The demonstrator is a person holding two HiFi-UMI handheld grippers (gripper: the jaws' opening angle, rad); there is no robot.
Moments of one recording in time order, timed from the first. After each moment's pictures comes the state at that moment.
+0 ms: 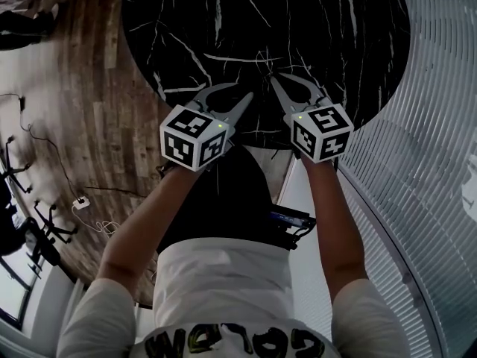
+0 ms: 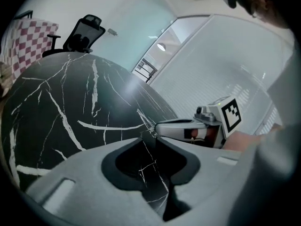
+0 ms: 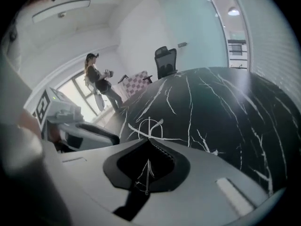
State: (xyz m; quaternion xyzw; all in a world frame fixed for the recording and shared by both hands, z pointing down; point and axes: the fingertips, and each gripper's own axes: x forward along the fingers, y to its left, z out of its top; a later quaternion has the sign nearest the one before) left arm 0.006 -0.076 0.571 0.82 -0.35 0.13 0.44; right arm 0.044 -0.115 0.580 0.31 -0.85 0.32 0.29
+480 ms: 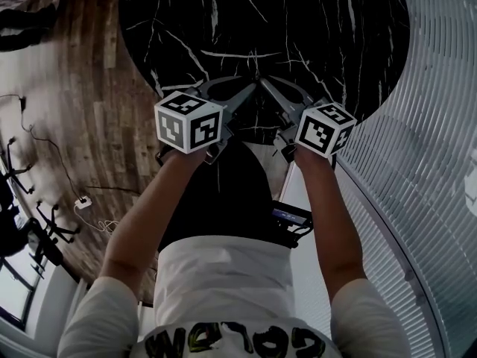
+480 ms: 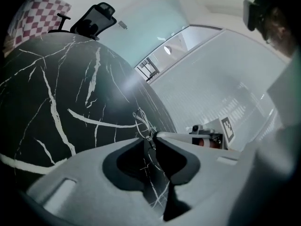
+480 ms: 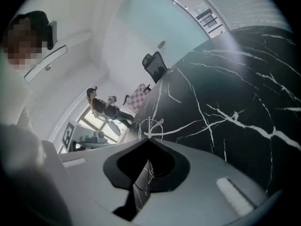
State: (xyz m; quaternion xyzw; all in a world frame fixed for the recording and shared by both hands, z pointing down) left arm 0.017 -0.085 0.575 0.80 -0.32 0.08 0.51; right arm 0.029 -0.100 0.572 0.28 -0.82 0.48 0.12
